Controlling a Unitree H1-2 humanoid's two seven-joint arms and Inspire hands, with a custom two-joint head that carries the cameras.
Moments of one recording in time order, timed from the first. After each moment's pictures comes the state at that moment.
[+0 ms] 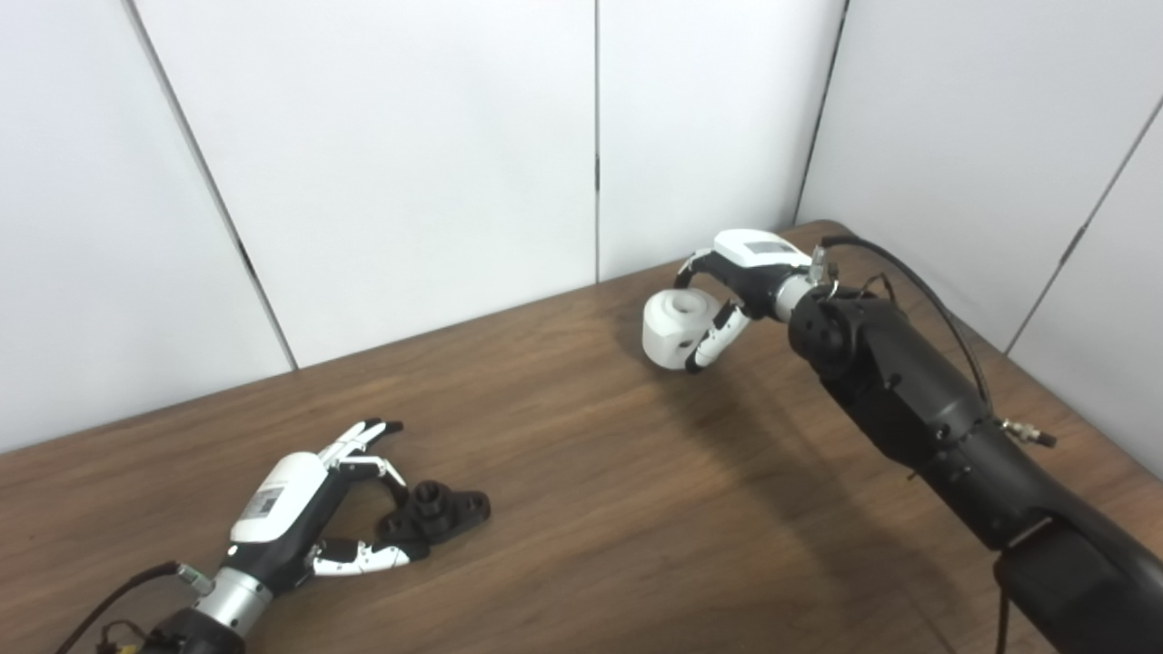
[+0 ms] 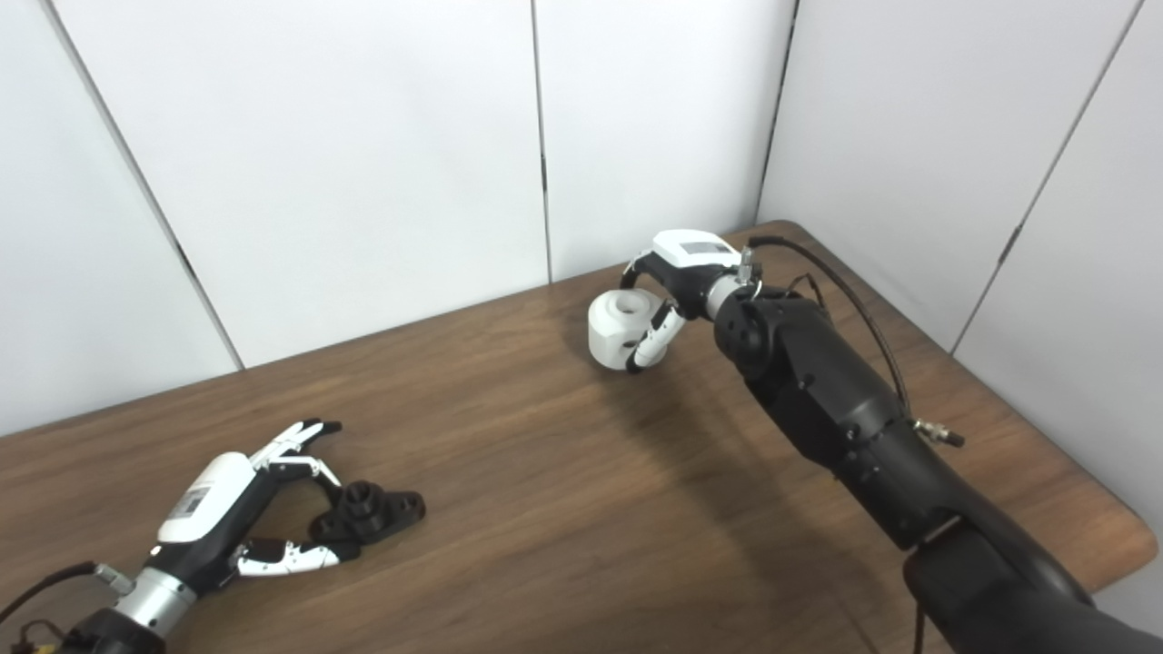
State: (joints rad) left arm -0.58 0.40 -0.76 0.66 0.42 -0.48 0.24; right arm -0.53 -0.64 0.20 0.12 -0.79 0.38 0.44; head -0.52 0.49
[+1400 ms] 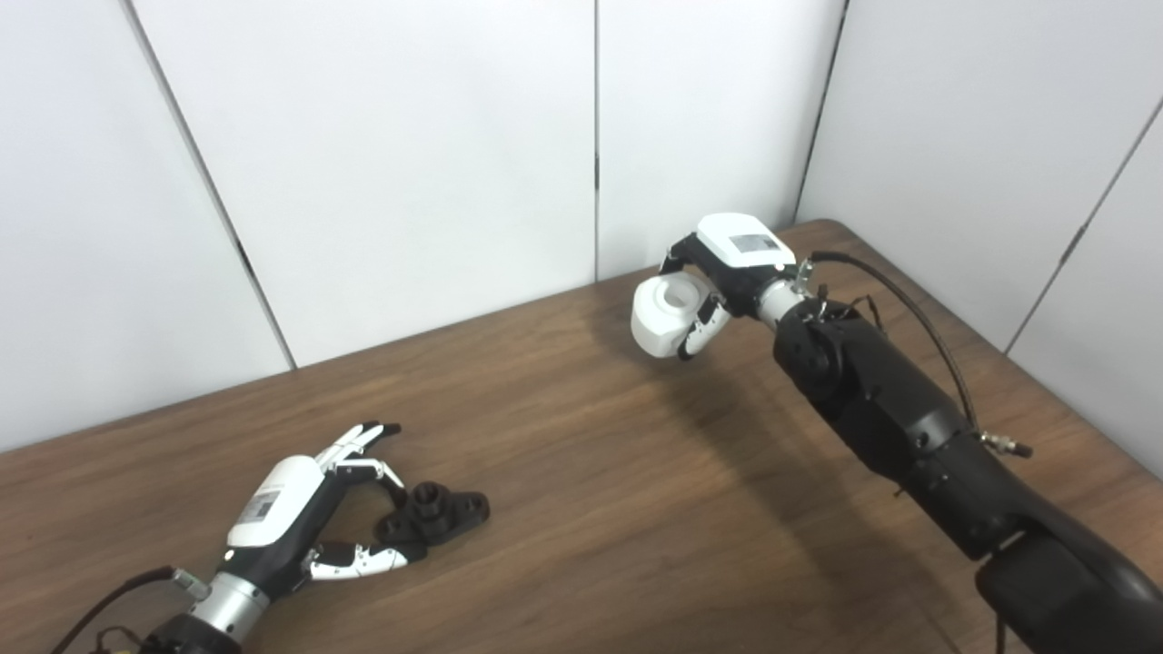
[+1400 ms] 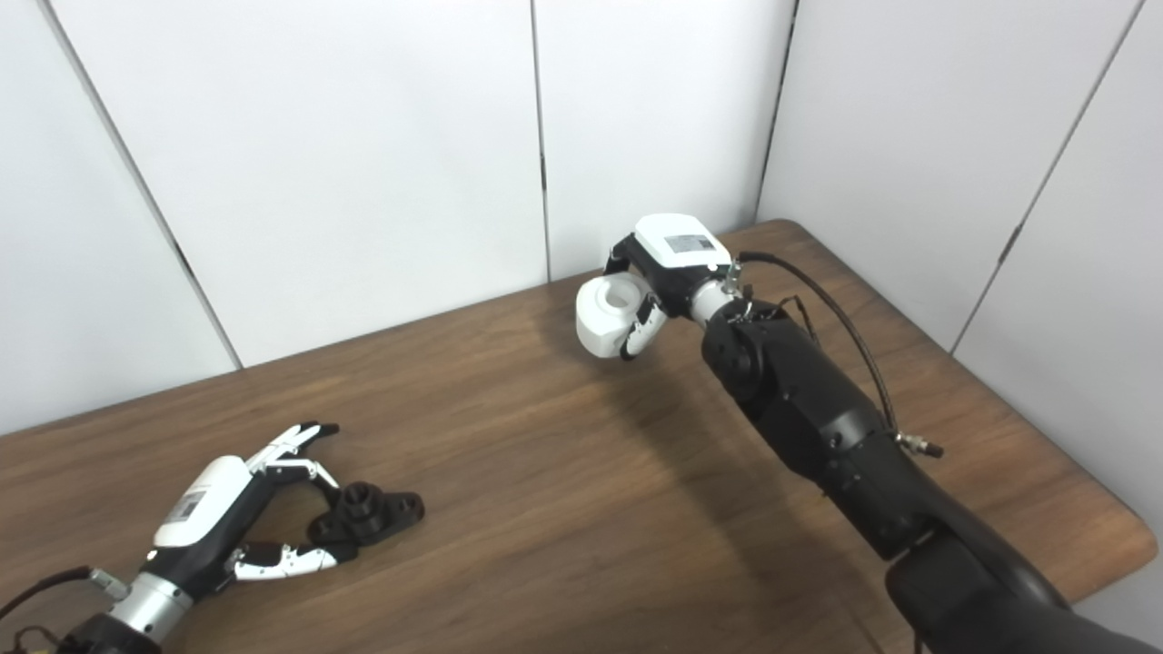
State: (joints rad) left arm -0.56 0.40 -0.71 0.62 0.43 -0.48 0.19; right arm -0.53 -0.60 0.20 0.21 -0.76 0.20 0.12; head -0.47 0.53
